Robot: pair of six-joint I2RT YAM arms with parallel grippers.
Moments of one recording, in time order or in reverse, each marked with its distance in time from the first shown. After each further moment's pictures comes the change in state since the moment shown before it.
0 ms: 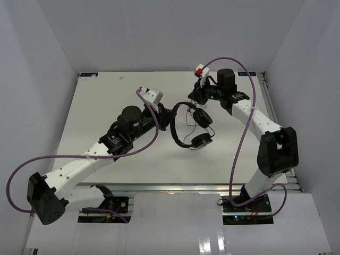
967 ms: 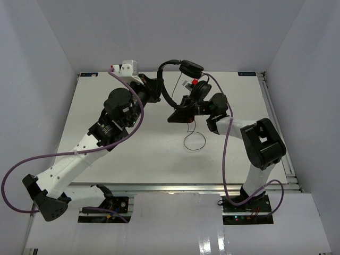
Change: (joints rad) left arm 0.000 0.044 0.341 -0.098 -0.408 -0.144; right arm 0.131 0.135 -0.347 1.289 -0.614 1.224
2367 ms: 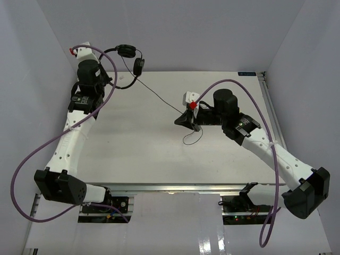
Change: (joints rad) left arm 0.618 0.154 0.170 -0.290 -0.025 0.126; right arm 0.147 -0.585 0.082 -1.323 0.427 -1.238
